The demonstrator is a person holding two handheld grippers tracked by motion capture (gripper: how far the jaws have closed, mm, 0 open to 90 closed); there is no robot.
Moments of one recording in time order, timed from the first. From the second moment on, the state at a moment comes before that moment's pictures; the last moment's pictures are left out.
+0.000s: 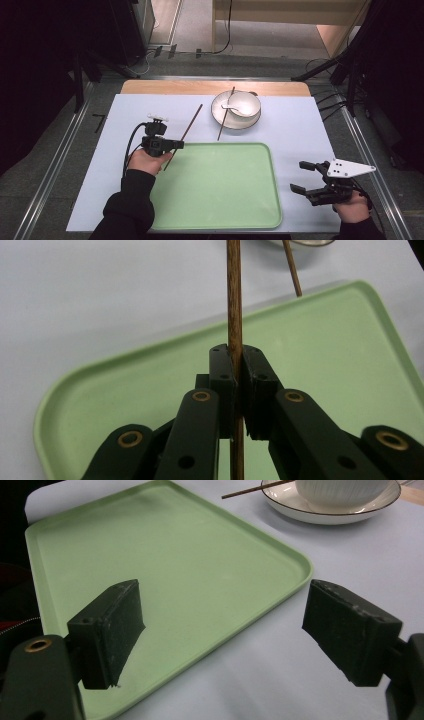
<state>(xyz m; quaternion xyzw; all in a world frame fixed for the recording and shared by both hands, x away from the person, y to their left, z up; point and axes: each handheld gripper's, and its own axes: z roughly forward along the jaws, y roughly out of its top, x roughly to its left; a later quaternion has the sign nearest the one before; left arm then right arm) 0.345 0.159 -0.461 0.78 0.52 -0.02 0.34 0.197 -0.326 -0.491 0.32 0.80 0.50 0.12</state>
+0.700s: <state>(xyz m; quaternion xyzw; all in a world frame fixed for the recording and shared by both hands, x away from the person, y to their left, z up) 0.263 0.200 -0.479 0.75 0.58 -0.01 0.31 0.203 -0.321 -0.491 0.32 0.80 0.50 0.11</state>
